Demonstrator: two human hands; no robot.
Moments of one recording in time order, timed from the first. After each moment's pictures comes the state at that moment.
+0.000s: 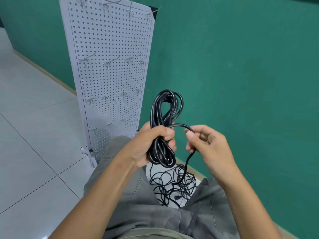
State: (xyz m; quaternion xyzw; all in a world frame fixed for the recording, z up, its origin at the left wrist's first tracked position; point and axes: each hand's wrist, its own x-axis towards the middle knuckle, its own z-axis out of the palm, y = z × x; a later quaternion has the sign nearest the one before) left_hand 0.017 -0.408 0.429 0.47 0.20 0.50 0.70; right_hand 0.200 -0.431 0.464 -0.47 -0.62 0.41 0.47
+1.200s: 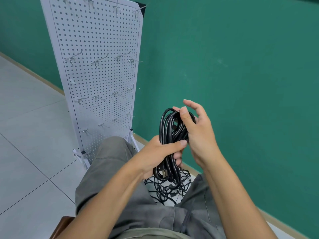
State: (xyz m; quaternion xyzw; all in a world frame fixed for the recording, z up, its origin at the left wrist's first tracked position) left_hand 0.059 -0.418 0.414 0.46 0.26 0.44 0.73; right_hand 0.183 -0.400 0.471 -0.47 -0.56 0.41 0.55
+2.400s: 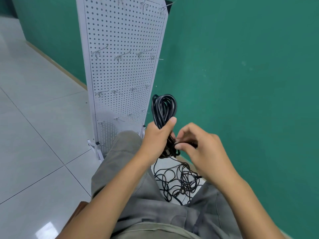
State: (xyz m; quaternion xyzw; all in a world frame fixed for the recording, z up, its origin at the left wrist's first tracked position) left_hand 0.032 -0.395 0.405 0.45 0.48 0.61 0.44; right_hand 0.175 -0.429 0.458 -0.48 -0.80 0.19 0.29
